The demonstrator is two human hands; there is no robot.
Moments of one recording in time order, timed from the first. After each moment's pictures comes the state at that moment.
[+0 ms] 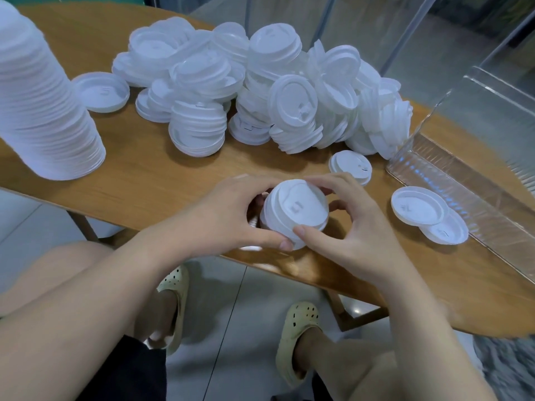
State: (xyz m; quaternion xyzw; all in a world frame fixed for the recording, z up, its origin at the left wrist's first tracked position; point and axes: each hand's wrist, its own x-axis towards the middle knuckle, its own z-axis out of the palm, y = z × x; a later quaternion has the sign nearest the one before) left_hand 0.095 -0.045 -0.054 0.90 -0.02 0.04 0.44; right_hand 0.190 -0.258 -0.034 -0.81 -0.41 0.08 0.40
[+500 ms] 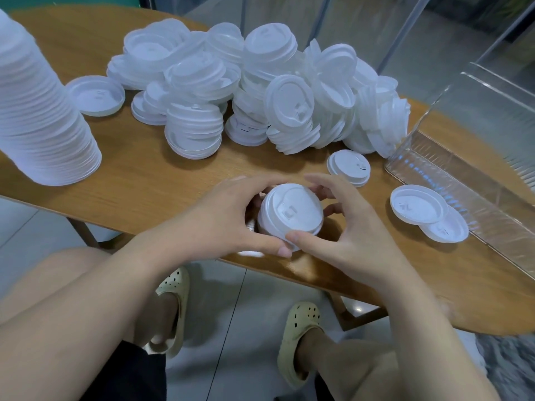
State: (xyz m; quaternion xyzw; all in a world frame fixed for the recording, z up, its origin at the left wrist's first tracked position) left_hand 0.093 -0.045 -0.052 0.90 -0.01 0.02 0.44; right_hand 0.187 -0.256 -0.034 -0.82 -0.41 0.09 0.39
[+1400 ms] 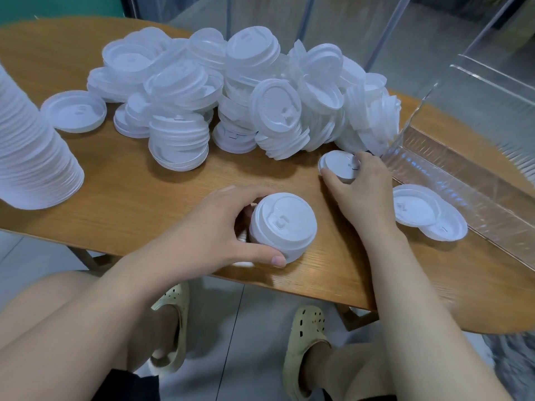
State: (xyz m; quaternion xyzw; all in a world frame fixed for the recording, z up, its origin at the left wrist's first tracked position) left_hand 0.096 -0.044 -0.055 0.90 -0.01 0.03 0.44; right_hand 0.279 -0.240 -0.070 -0.94 -0.16 -0.10 0.30
